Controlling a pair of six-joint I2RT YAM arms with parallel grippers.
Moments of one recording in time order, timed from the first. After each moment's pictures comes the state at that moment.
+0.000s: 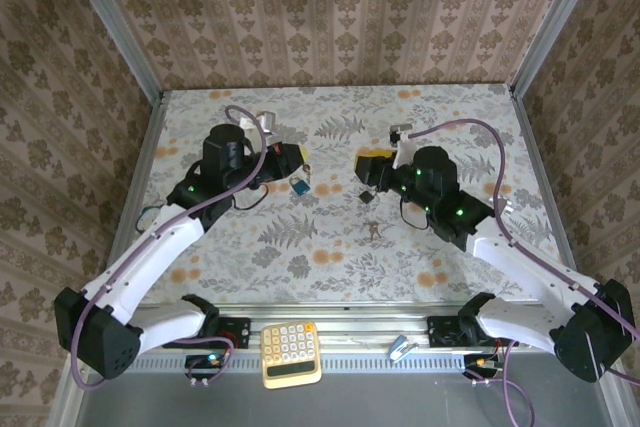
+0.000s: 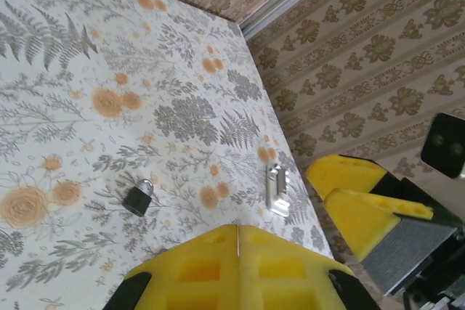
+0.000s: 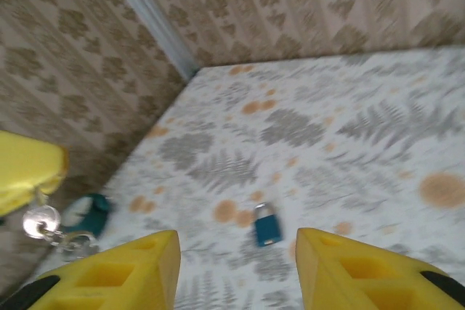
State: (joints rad) left arm -0.58 1.12 1.01 -0.22 0.40 -0.73; right arm 0.57 1.10 0.83 0.03 -0.12 0.51
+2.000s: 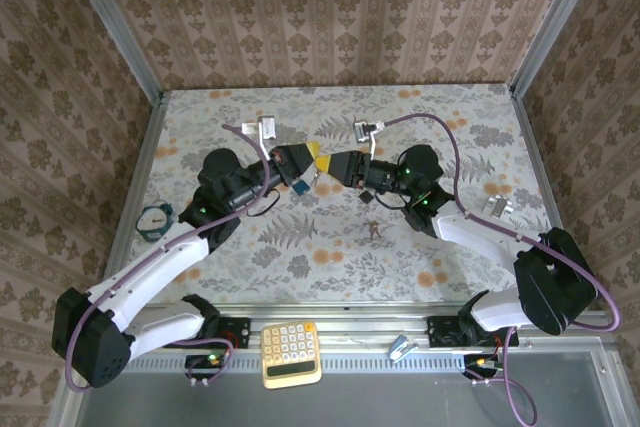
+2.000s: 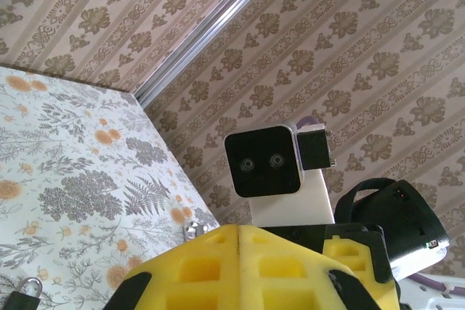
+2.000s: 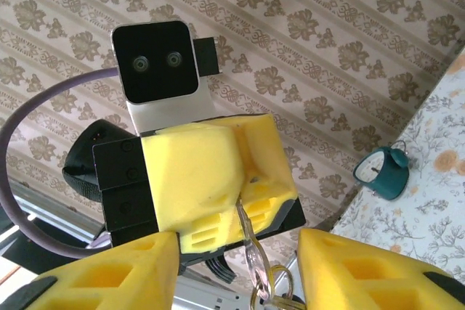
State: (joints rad) left arm -0.66 1.07 0.80 0.35 0.41 -0.85; right arm 0.59 1.38 0.80 0.80 -0.71 1.17
